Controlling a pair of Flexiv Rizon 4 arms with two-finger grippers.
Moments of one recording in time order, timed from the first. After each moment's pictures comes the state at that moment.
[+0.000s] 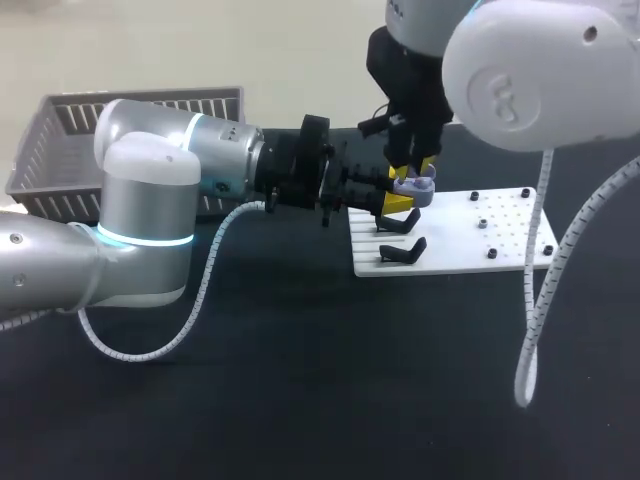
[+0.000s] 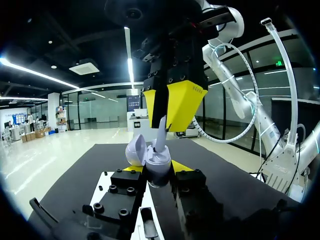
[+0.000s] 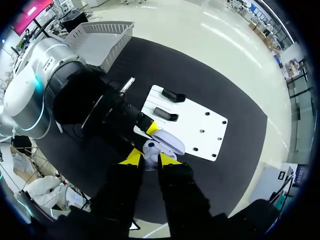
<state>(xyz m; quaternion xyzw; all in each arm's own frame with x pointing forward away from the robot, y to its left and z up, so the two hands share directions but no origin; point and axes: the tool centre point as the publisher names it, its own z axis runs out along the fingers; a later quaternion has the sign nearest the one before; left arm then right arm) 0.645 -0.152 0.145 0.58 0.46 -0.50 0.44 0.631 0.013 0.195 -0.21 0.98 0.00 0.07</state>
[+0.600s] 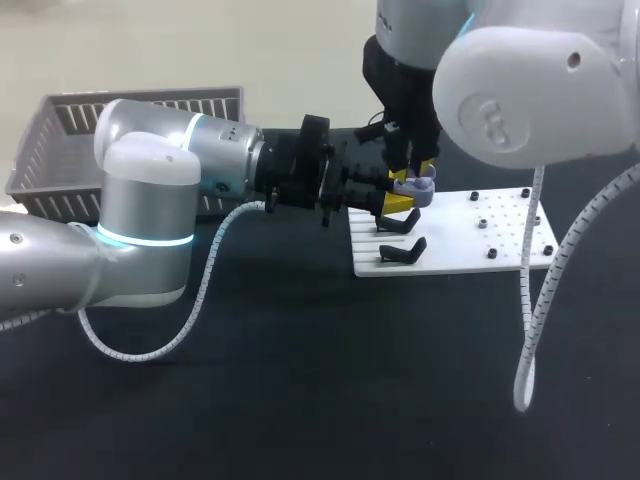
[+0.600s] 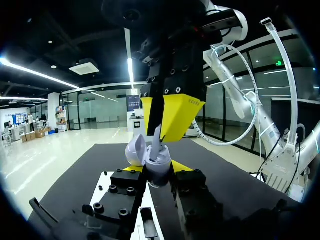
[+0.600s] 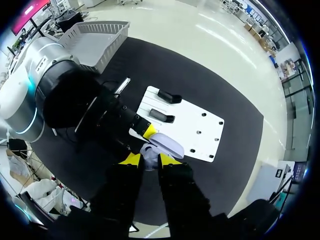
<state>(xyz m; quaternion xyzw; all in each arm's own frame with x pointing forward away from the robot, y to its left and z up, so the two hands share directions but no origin) 0.645 -0.152 0.145 0.58 0.46 -0.50 0.44 0.636 0.012 0.188 -0.20 0.98 -0.02 0.08</state>
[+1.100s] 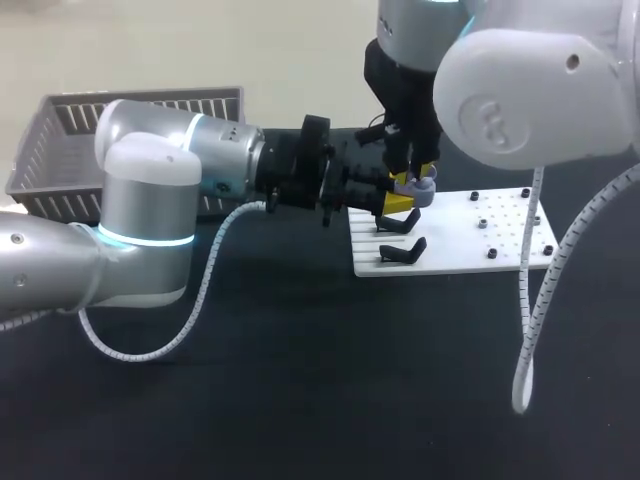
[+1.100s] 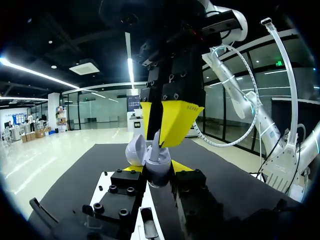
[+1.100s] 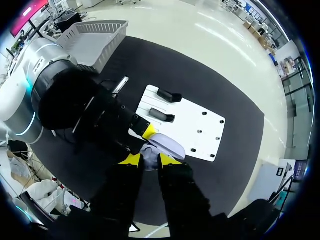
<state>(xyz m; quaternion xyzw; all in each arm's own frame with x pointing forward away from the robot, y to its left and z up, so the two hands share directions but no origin) 0.646 -0.153 0.145 0.58 0.46 -0.50 0.44 0.636 0.011 0.183 -0.19 0.98 -0.01 0.08</state>
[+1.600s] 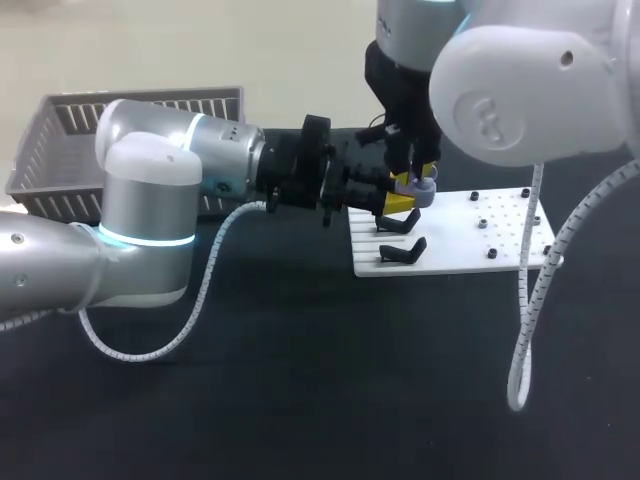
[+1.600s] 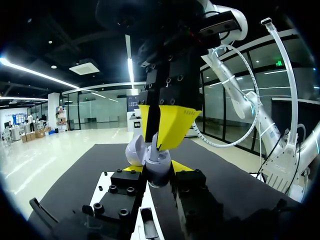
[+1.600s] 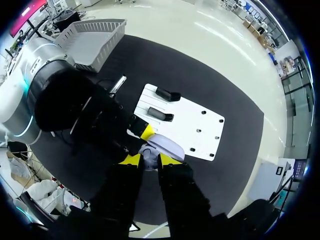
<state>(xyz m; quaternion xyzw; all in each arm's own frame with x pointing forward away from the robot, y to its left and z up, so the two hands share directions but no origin) 0.646 -0.153 0.145 0.58 0.47 -0.50 0.44 0.638 0.009 0.180 -0.19 0.98 -0.02 0.07</state>
